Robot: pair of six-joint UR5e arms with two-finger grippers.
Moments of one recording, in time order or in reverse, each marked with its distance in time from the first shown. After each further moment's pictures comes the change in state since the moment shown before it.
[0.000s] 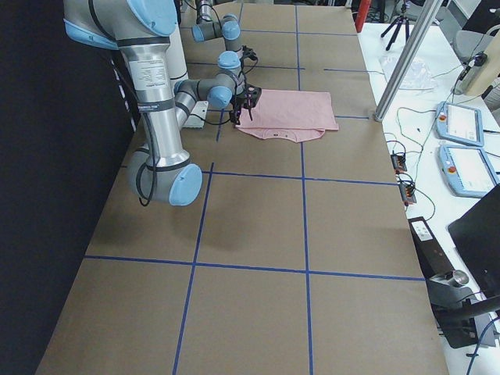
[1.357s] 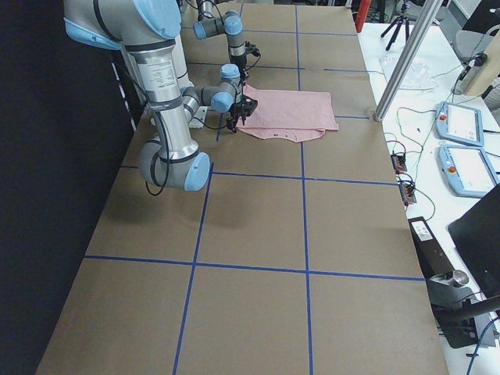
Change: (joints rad) left arm -0.027 0.005 -0.030 0.000 -0.003 0.058; right arm -0.095 0.128 -0.239 0.010 -0.079 0.133
